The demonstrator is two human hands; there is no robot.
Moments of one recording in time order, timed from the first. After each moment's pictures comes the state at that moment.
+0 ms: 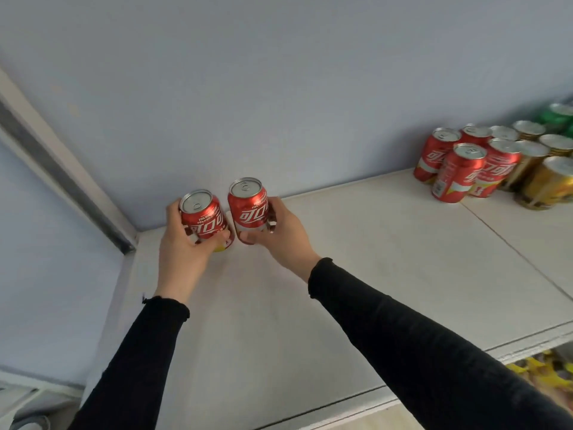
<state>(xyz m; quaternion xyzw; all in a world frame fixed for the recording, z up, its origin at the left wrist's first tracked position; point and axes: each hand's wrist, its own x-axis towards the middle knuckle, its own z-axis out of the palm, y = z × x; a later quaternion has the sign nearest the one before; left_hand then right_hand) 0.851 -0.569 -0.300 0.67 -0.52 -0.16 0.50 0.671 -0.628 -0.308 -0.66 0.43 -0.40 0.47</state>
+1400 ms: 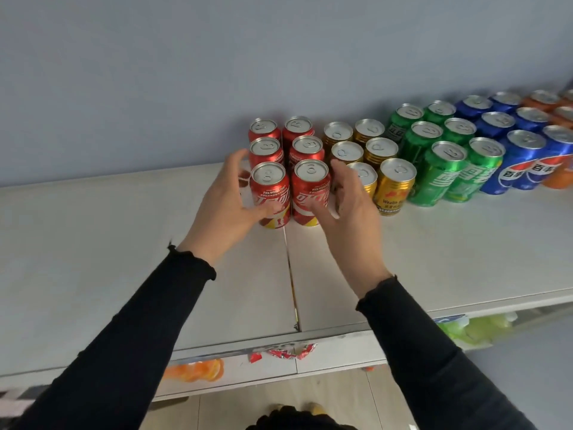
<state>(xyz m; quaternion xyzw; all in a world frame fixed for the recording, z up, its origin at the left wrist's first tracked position) 0.390 -0.660 -0.273 0.66 -0.62 -0.18 0.38 0.190 -0.685 -0.297 -0.71 0.49 -0.47 0.20</state>
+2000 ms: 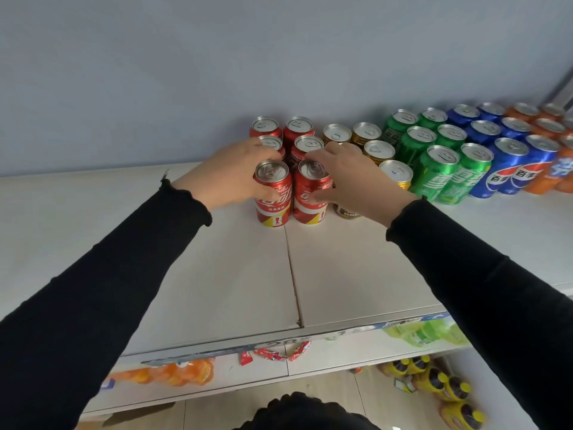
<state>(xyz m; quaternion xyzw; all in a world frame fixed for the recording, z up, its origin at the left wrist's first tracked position) 0.403 -0.692 -0.216 0.59 -0.78 -0.12 0.15 0.187 -0.740 -0.229 -0.89 0.44 -0.08 0.03</state>
